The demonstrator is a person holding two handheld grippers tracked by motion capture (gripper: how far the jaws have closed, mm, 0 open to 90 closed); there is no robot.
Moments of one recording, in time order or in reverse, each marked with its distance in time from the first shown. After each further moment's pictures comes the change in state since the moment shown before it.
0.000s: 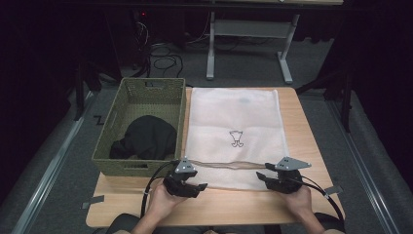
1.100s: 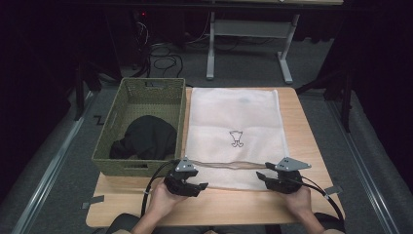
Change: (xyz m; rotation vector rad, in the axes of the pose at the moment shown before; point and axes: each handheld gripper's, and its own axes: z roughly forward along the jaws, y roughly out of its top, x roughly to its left) left arm 0.002 0.002 0.002 -0.005 -0.014 -0.018; right arm -0.001 -0.002 0.002 -0.014 -0.010 -0.013
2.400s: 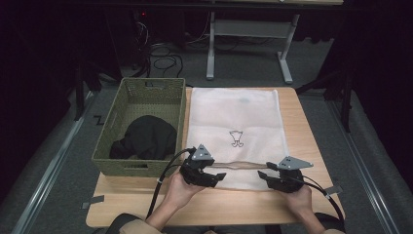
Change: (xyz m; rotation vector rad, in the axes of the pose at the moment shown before) left arm -0.023 0.059 0.008 -0.066 -0.038 0.032; right arm -0.004 0.000 -0.002 -0.001 0.001 0.034
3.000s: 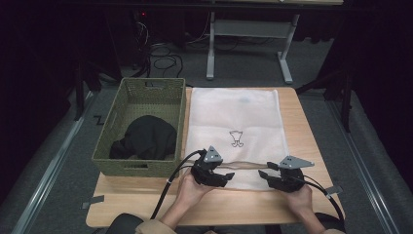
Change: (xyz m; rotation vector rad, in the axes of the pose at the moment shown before) left arm -0.004 -0.004 0.039 -0.016 0.028 0.005; right arm -0.002 0.000 -0.001 0.003 0.001 0.017
